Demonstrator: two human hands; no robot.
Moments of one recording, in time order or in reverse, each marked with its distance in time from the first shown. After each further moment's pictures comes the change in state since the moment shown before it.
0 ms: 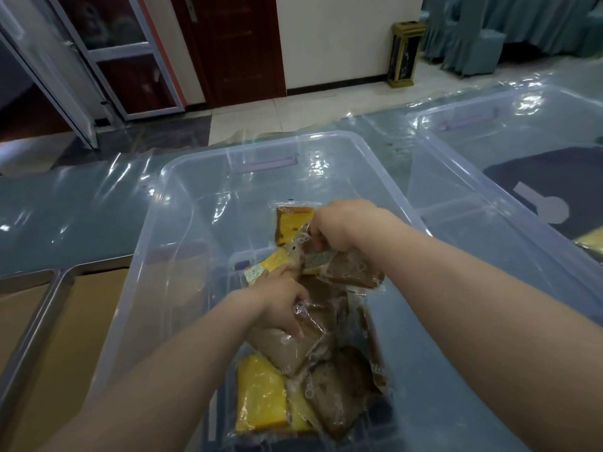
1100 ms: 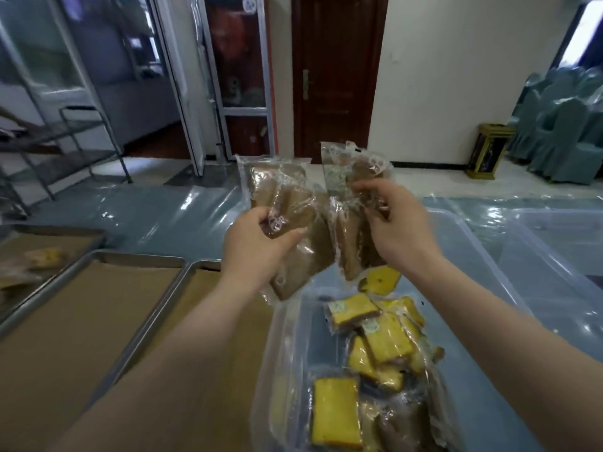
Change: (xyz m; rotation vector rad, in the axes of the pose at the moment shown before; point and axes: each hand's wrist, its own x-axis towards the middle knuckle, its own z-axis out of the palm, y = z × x) left_hand -0.213 -0.040 -0.069 -0.895 1.343 -0.393; right_hand -0.055 -0.105 -0.062 0.805 0.911 -0.253
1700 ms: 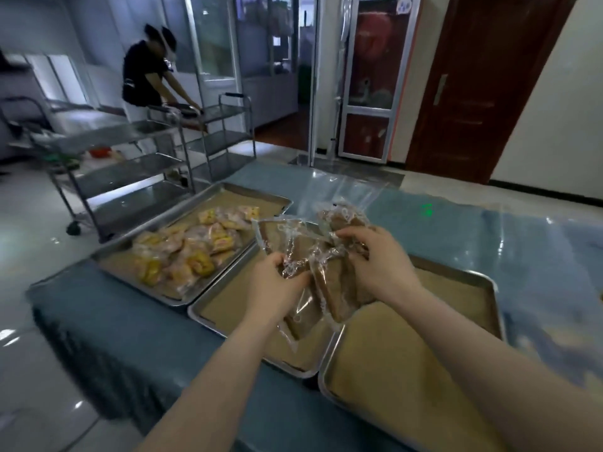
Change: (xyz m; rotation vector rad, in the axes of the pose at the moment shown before) left_hand -0.107 -0.213 -0.340 -0.078 0.208 -0.357; right_hand -0.123 -0.276 0.310 -0.029 -0.462 -0.157
